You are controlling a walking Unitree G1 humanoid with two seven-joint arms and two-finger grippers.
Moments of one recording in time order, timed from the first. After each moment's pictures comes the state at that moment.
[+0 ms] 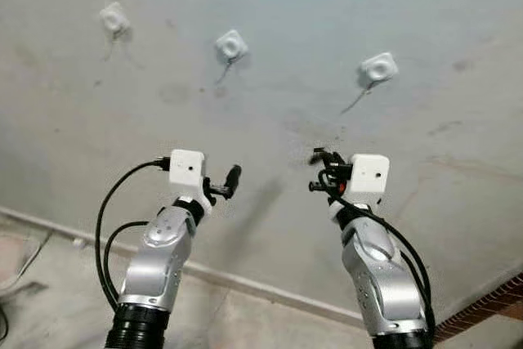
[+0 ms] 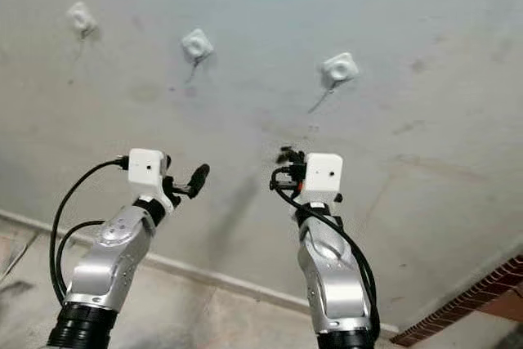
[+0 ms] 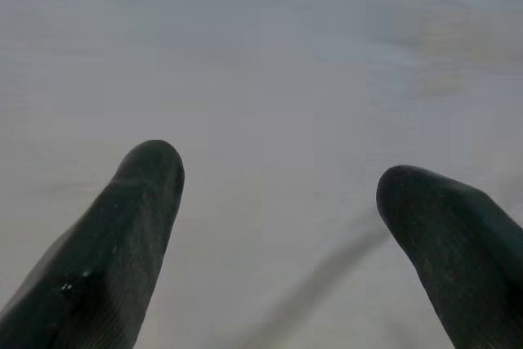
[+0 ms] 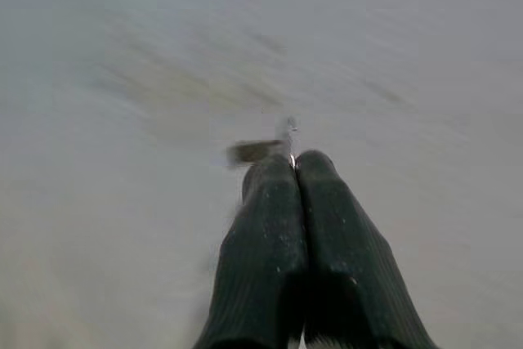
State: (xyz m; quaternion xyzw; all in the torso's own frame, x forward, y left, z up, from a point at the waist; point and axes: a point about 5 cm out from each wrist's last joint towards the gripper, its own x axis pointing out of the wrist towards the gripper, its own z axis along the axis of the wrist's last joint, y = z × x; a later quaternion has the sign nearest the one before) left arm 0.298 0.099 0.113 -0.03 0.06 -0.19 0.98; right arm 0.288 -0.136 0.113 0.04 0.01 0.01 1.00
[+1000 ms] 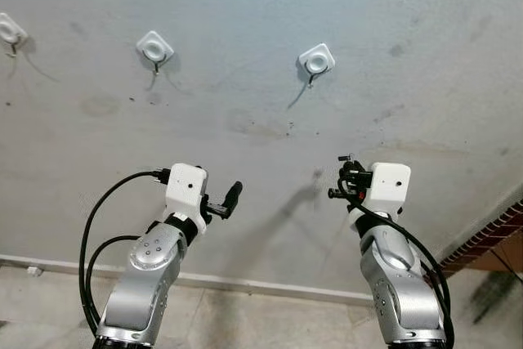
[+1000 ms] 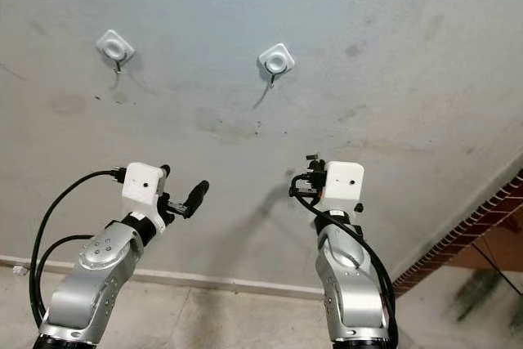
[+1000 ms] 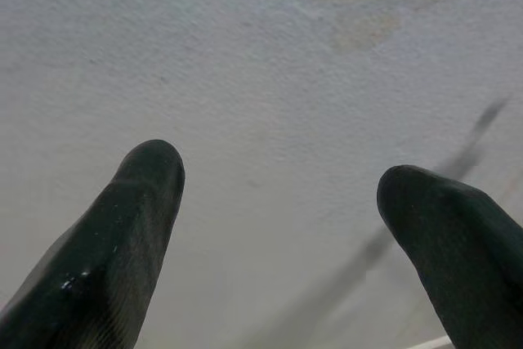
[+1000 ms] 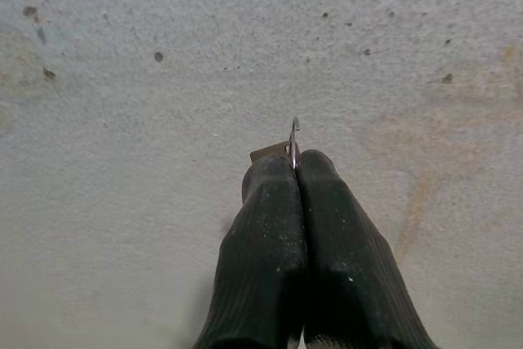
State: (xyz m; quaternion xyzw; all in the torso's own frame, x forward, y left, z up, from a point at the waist) left arm 0.275 0.132 0.116 0.03 0.07 -0.18 0.98; right arm 0.286 -0.139 0.115 0.04 0.01 0.01 1.00
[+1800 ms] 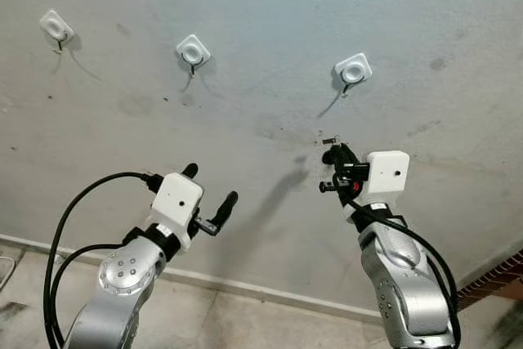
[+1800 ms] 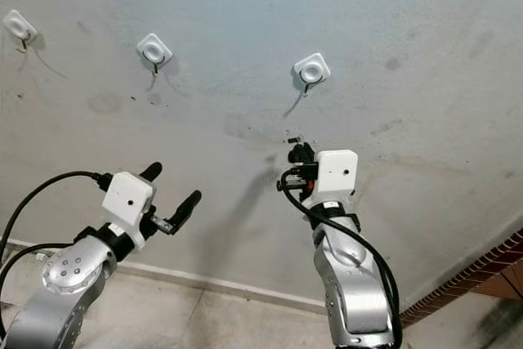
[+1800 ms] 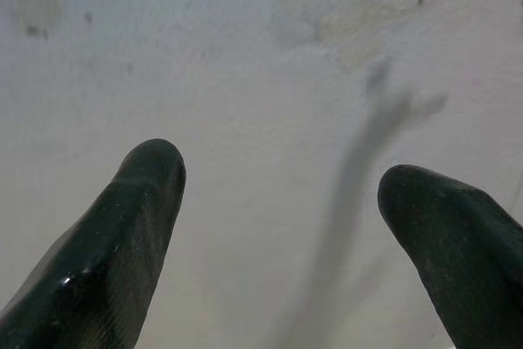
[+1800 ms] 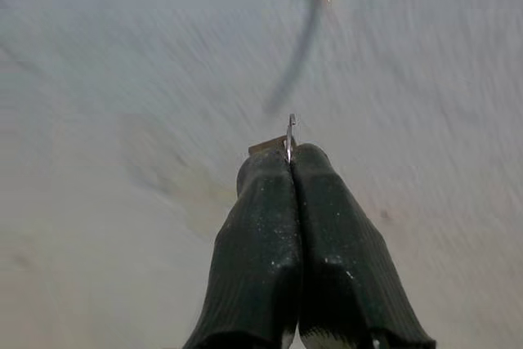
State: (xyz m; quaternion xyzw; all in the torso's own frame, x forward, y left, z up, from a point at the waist) left arm 0.244 0.141 0.141 0.13 0.01 -0.24 0.96; right arm 0.276 -0.123 0.166 0.06 -0.08 0.12 0.99
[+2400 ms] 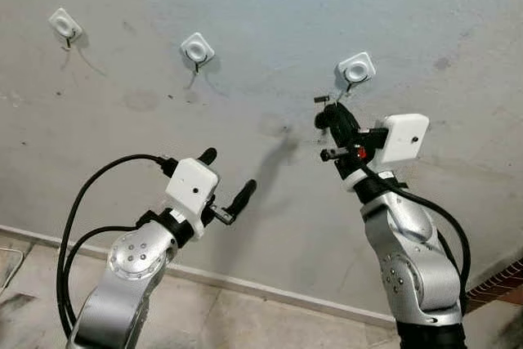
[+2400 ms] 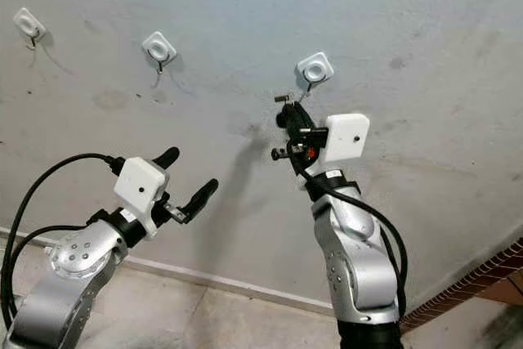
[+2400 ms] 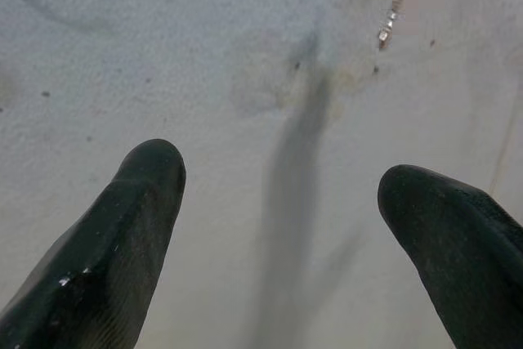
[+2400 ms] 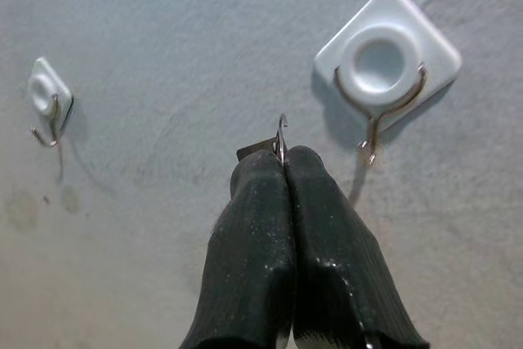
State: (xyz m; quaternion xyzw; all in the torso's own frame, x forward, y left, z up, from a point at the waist) left arm 0.255 0.117 0.161 0.09 -0.02 -0.29 0.95; right arm 0.289 -0.121 0.205 0.10 -0.14 0.16 0.97
